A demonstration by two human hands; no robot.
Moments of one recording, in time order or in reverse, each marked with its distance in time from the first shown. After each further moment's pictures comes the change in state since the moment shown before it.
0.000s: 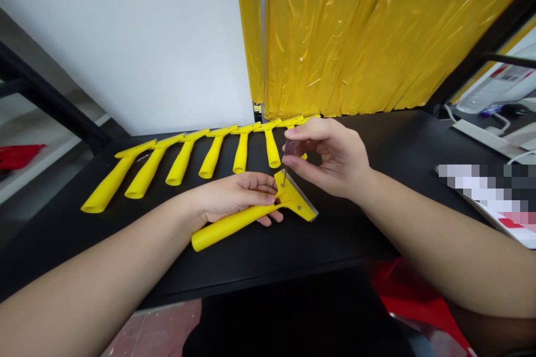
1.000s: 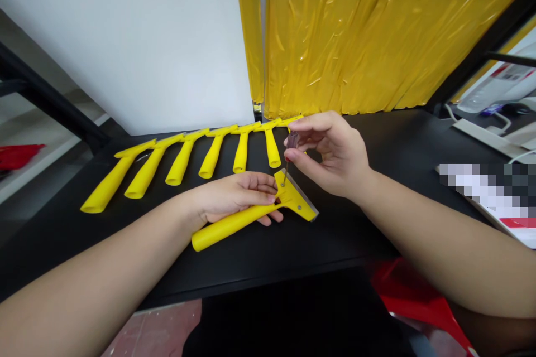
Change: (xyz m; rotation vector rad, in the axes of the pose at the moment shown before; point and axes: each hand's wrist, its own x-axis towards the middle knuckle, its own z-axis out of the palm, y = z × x) left_hand 0.001 0.001 0.001 -0.002 -0.011 0.001; right_hand -0.003 0.003 0.005 0.013 0.075 0.029
